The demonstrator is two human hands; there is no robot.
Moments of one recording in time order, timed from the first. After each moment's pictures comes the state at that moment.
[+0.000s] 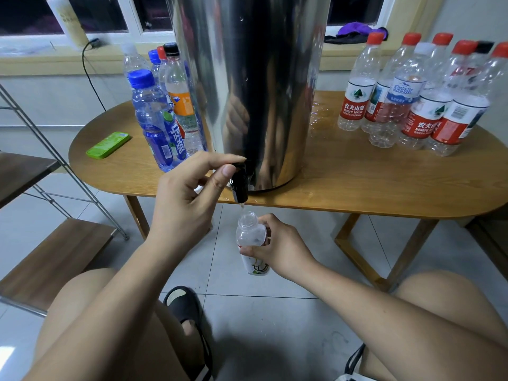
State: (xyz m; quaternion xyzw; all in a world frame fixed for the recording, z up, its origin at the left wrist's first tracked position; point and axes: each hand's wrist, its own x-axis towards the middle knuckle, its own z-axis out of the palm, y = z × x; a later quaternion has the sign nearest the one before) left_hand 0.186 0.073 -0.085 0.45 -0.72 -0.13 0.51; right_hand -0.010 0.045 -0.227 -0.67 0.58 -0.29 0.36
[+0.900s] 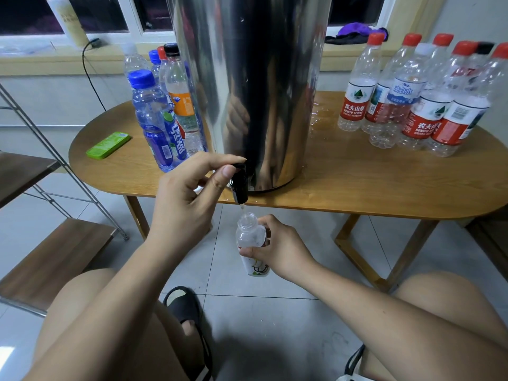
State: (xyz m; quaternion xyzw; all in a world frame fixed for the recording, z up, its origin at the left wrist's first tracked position) left_hand 0.186 0.072 -0.086 0.45 -0.72 -0.12 0.51; right_hand -0.010 0.047 -0.224 -0.67 0.58 -0.29 0.37
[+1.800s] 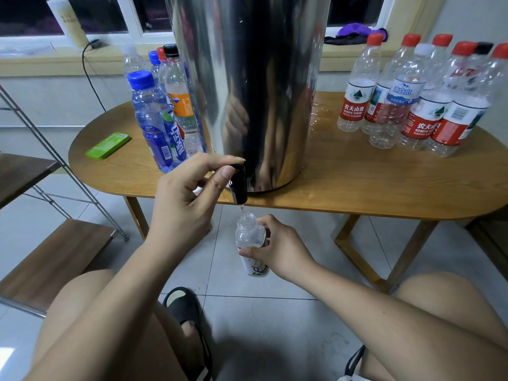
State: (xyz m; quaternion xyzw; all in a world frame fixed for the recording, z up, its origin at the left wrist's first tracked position) left_hand 0.188 0.073 -0.086 0.45 -0.73 -0.12 0.51; right_hand -0.009 0.045 -0.225 -0.67 0.58 -0.29 0.37
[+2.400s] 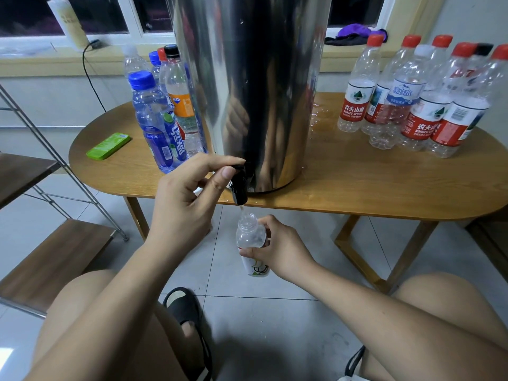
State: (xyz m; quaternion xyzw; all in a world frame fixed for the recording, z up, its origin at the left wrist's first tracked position) left_hand 0.188 0.072 -0.086 0.45 -0.72 -0.13 0.51; right_hand -0.009 0.047 -0.222 -0.68 0.58 -0.28 0.36
